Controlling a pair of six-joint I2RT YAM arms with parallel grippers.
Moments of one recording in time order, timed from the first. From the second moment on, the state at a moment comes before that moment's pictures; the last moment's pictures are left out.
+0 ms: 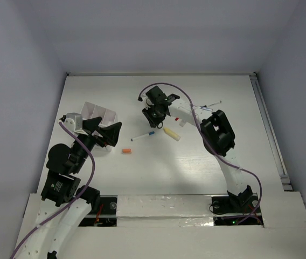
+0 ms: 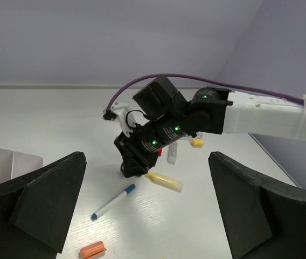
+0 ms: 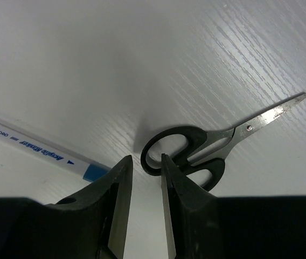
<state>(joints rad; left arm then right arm) -0.36 0.40 0.70 -0.17 0.09 -0.36 0.69 2.28 1.90 -0.65 -0.13 -0.05</state>
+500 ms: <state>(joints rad) -0.36 0.40 0.70 -0.17 0.09 -0.36 0.69 2.37 2.01 -0.69 -0.06 -0.05</state>
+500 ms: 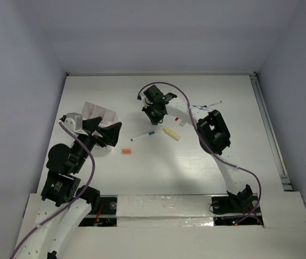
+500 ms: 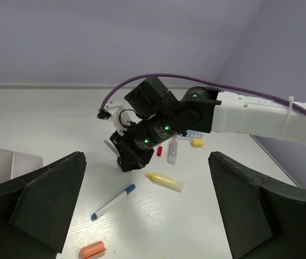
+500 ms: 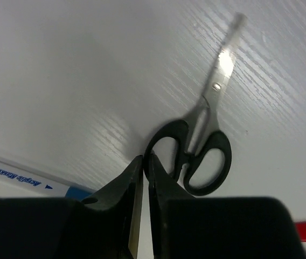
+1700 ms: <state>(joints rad) -0.36 0.61 0.65 -0.05 0.16 -0.56 0.68 1.68 1.26 0.13 -0.41 0.36</state>
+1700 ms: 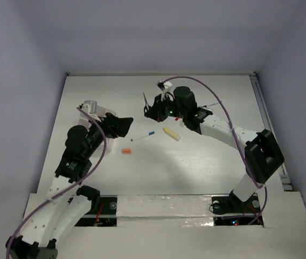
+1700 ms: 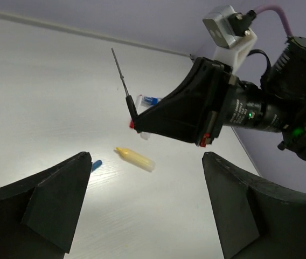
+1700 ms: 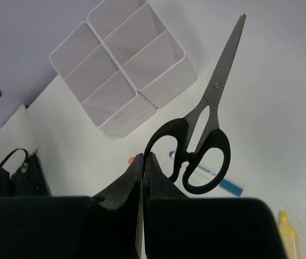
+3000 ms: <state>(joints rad) -0.38 1.19 0.67 0.32 0.23 -0.75 0.80 1.59 1.15 0.12 -0.34 0.18</state>
